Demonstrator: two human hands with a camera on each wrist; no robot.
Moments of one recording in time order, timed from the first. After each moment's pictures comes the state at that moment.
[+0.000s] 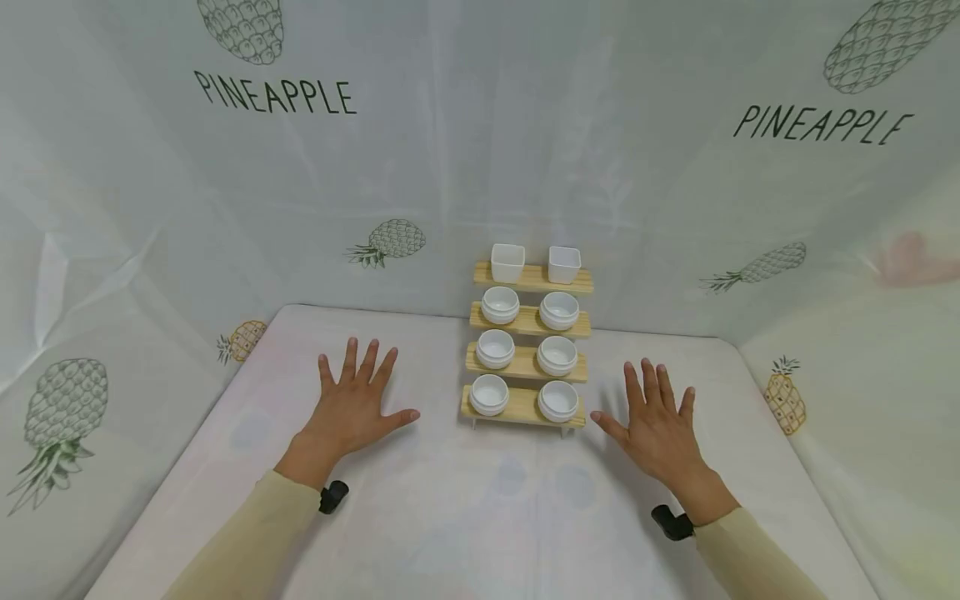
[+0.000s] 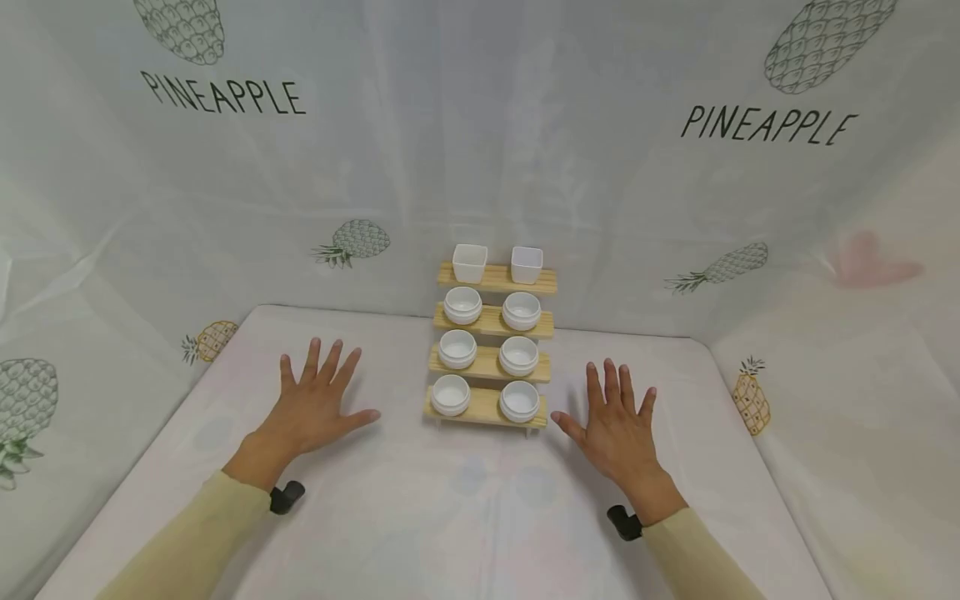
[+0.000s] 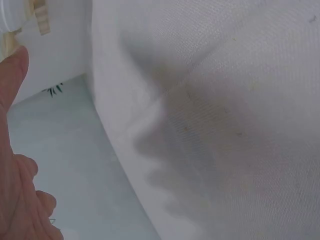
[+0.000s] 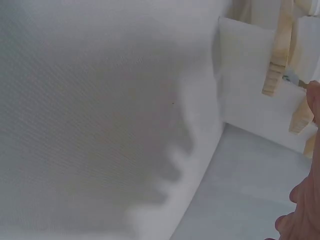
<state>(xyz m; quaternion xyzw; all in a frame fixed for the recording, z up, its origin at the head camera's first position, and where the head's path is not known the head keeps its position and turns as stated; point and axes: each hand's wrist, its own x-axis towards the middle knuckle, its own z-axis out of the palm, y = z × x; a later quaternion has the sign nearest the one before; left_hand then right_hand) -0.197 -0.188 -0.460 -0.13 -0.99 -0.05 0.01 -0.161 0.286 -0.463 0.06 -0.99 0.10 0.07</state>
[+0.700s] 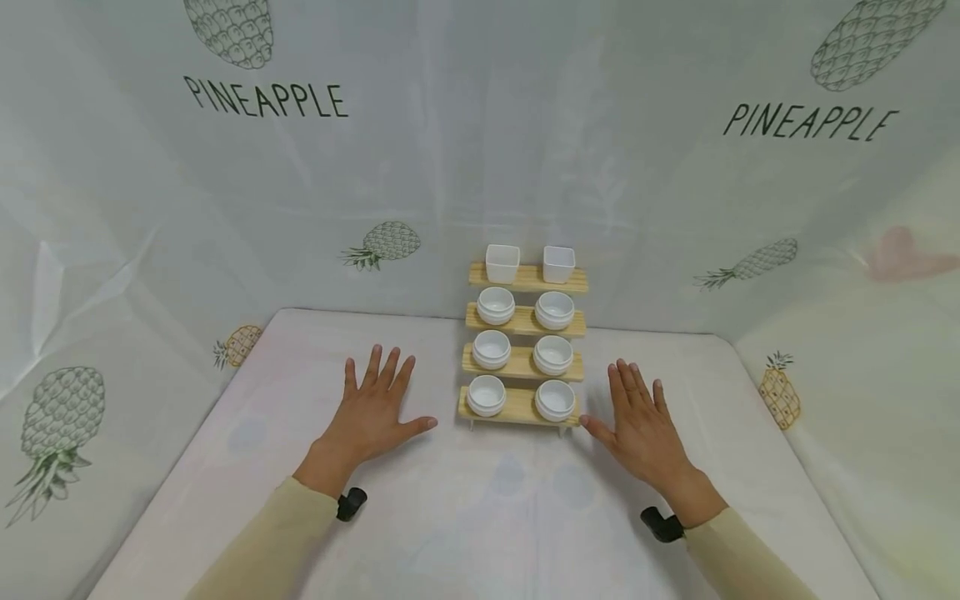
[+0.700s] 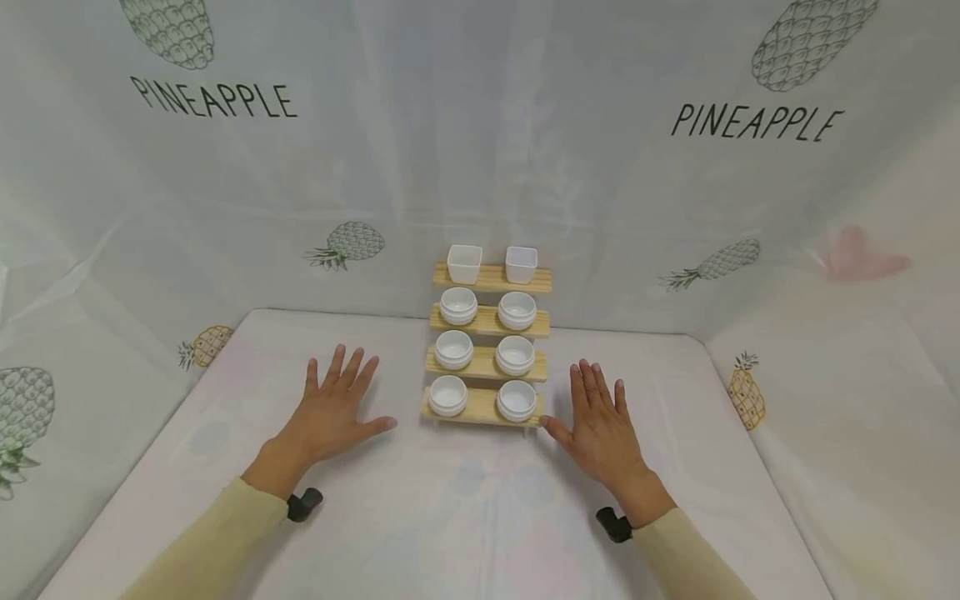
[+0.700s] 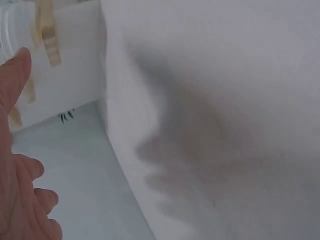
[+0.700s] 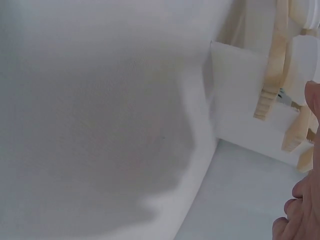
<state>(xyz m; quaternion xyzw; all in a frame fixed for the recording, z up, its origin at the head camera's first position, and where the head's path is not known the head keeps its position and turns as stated) -0.192 -0.159 -0.460 -0.17 -0.98 -0.07 0.02 -0.154 0.274 -0.467 0.12 -0.98 0.13 0.09</state>
